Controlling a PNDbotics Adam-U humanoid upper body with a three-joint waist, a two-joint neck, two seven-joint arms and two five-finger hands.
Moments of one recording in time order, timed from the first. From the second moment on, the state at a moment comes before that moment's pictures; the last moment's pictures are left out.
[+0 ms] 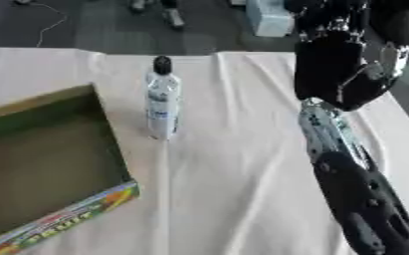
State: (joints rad) left arm -0.44 0.65 -0.09 -1.99 0.14 -0.65 0.46; right arm -0.13 -0.42 -0.10 -1.98 -0.92 -0.68 0.43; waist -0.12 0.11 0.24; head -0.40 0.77
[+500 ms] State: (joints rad) left arm -0.44 0.65 -0.09 -1.99 0.14 -0.65 0.46; right arm -0.13 -0.47 -0.09 -1.98 -0.88 -0.66 0.45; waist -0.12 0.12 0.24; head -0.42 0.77
